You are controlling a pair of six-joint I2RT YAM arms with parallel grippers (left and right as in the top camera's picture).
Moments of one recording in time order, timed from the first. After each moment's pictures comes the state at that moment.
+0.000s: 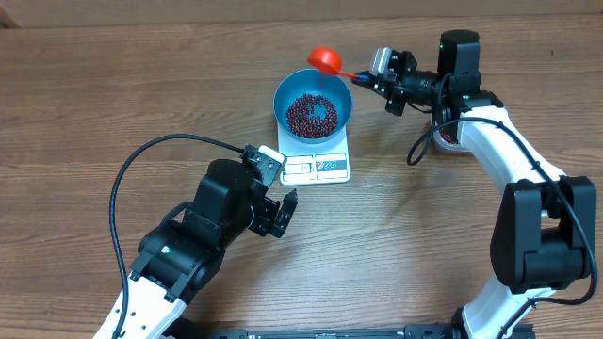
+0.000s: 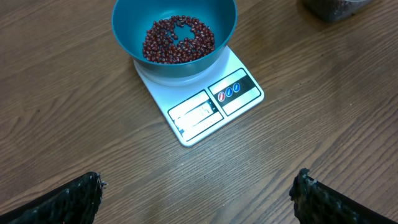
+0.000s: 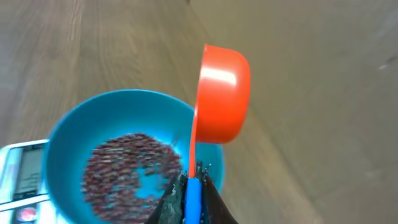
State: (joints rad) left arm -0.53 0.99 0.88 -0.63 -0.02 -0.01; right arm 0.09 1.89 1.33 -0.06 -0.96 -0.90
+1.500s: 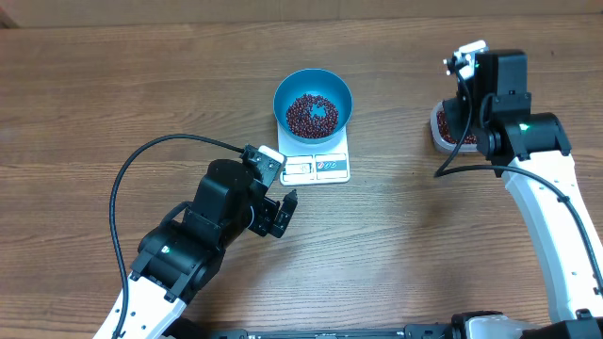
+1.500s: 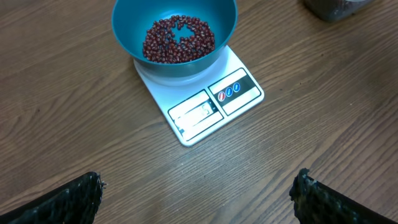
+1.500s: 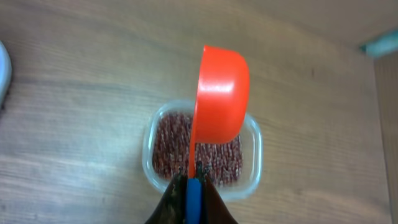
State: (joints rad) left arm -0.53 0.99 0.88 -0.63 -0.02 -0.01; right arm 0.09 1.45 1.33 -0.77 0.24 -0.24
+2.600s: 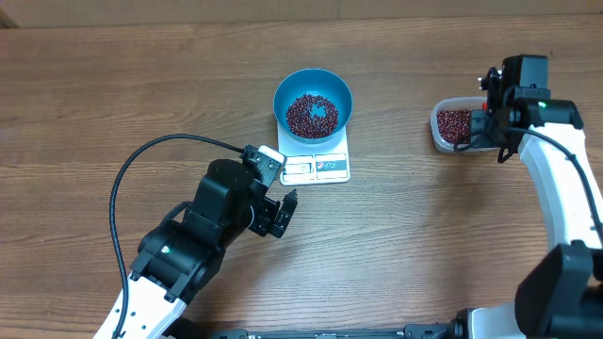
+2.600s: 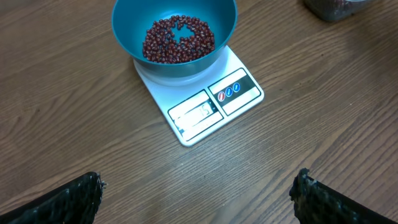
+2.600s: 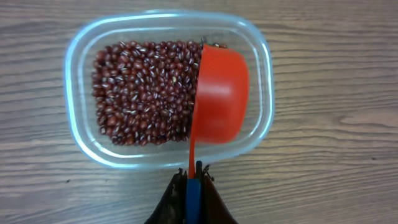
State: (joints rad) left arm -0.53 0.99 0.88 -0.63 -0.02 -0.01; right arm -0.11 1.65 1.33 -0.85 0.15 -0.13
